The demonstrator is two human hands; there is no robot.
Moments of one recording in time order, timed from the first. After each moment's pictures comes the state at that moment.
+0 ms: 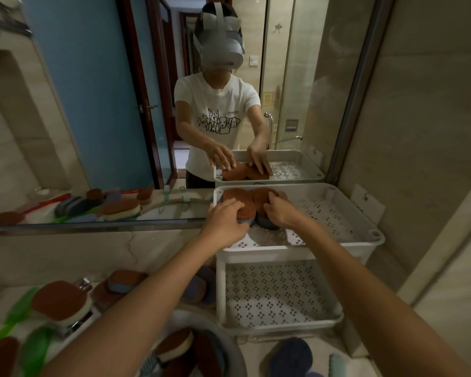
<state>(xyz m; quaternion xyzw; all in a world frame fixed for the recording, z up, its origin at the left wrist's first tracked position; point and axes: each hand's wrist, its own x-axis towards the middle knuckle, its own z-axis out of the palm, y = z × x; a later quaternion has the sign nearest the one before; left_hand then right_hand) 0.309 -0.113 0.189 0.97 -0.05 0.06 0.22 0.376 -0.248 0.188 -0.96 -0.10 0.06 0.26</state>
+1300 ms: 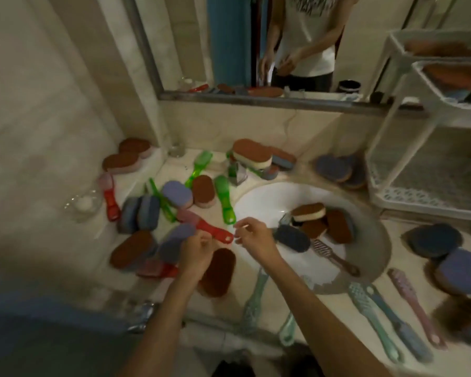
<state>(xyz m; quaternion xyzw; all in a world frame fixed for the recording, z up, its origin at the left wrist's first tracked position) -0.062 0.186 -0.005 0.85 0.35 0.03 0.39 0.011 0.073 0.011 -0.81 -0.11 0.26 0.51</state>
